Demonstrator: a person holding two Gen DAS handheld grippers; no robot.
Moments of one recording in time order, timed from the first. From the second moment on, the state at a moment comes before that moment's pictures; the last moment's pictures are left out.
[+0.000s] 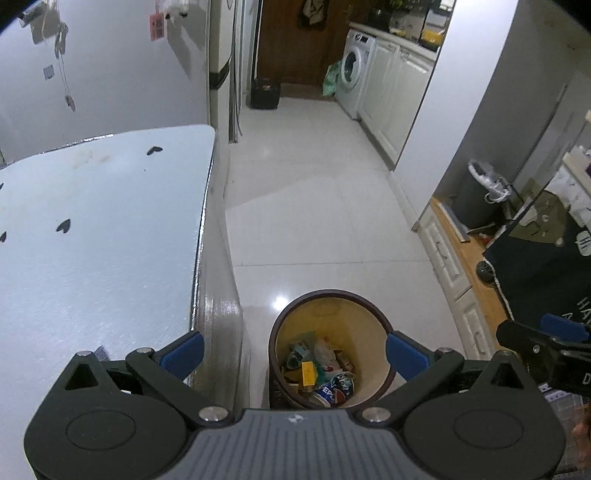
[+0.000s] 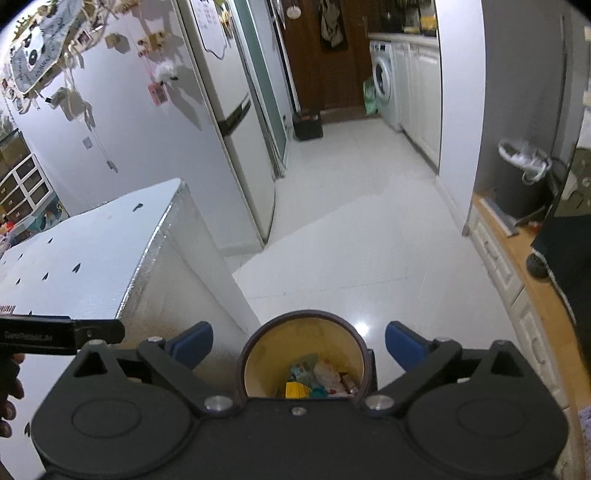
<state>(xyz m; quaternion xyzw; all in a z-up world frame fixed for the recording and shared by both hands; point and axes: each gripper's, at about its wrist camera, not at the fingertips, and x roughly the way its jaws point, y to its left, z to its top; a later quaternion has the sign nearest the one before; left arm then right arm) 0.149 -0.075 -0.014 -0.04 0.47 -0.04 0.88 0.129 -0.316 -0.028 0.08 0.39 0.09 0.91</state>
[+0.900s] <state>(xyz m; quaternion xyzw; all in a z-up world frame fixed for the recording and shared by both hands) 0.038 -0.062 -0.004 -0.02 0.37 -0.05 0.93 0.013 -0.308 -0.015 0.03 0.26 0.05 0.96</state>
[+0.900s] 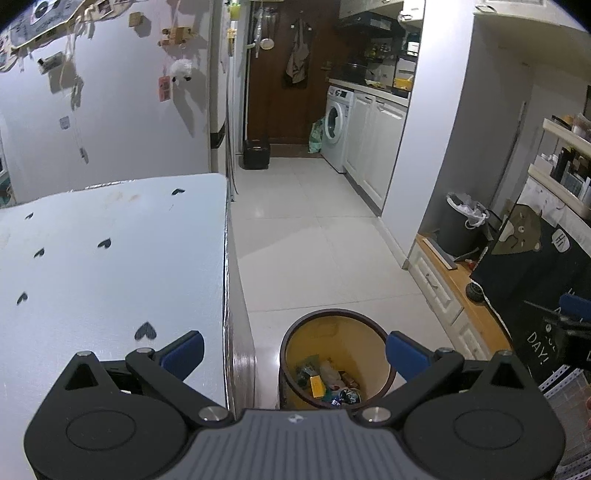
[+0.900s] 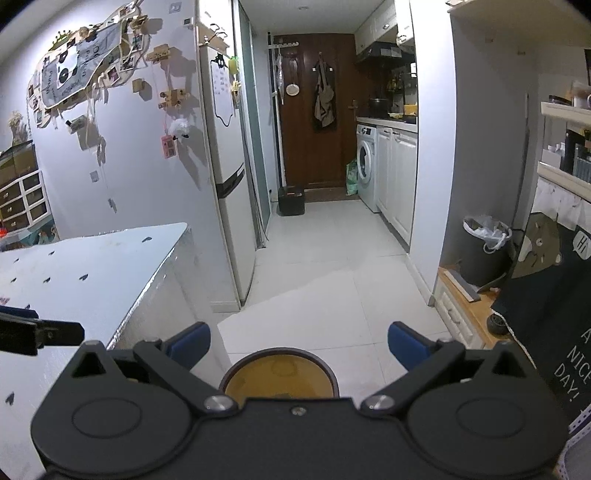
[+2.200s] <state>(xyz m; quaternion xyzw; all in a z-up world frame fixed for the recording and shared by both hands) 0.015 -0.070 -0.047 -0.02 0.40 -0.04 0.92 -0.007 -0.307 -0.056 0.01 0.31 0.04 0.95</state>
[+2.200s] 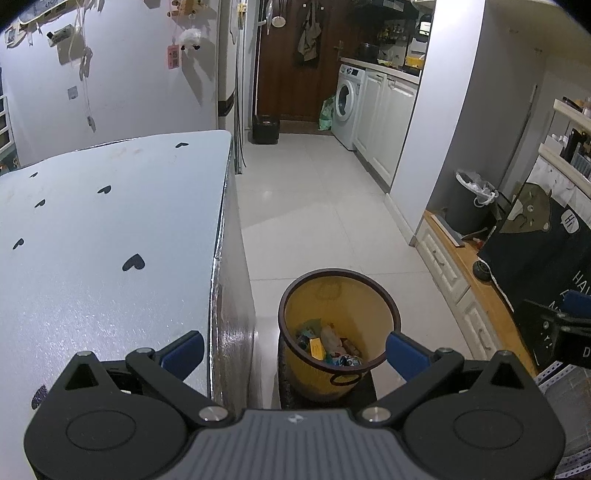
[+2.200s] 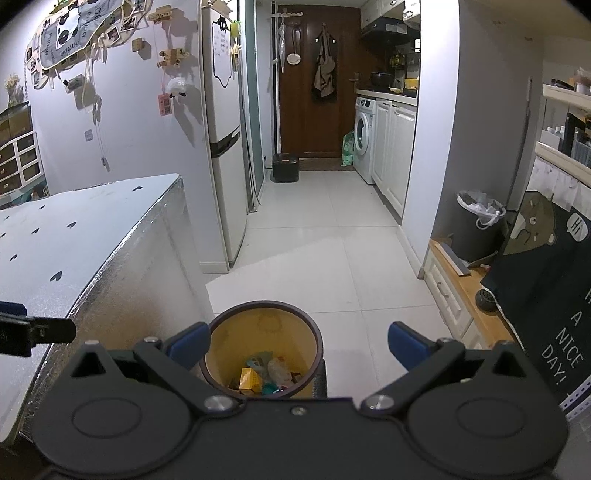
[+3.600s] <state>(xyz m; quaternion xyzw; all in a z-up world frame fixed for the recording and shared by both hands) 0.014 -0.070 -0.046 -0.02 0.40 -0.03 0.91 -0.005 -0.309 -0.056 0.00 0.31 0.05 0.95</state>
